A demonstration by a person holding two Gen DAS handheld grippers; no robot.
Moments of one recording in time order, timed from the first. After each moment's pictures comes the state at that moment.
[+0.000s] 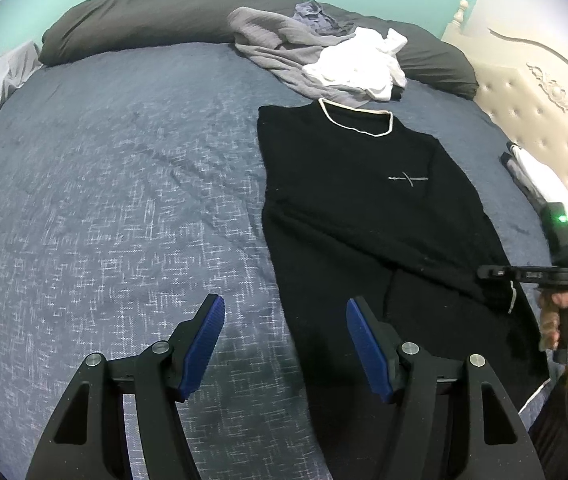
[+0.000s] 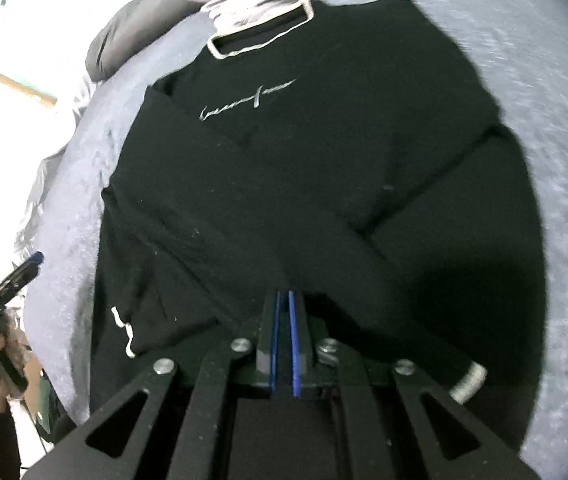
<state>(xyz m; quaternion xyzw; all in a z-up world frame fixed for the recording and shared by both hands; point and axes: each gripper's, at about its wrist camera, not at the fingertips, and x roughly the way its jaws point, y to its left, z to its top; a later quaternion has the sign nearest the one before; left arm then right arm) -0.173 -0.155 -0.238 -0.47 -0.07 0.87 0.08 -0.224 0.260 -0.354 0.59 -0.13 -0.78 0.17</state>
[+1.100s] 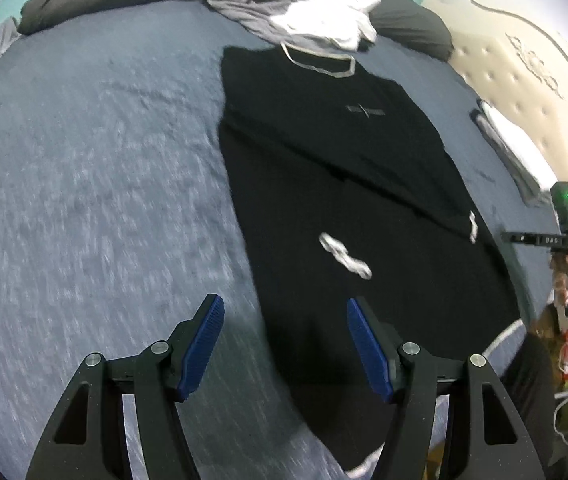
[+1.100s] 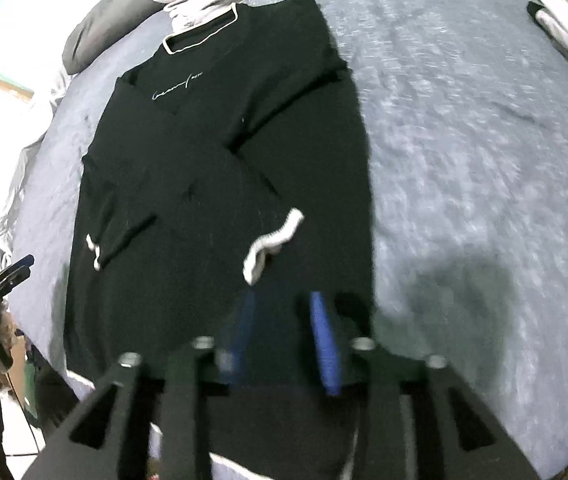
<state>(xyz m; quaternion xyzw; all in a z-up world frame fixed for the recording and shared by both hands) -0.099 -0.128 -0.248 -0.54 -0.08 0.82 0.13 -0.112 0.388 -0.310 0.61 -0.11 -0.77 0.13</state>
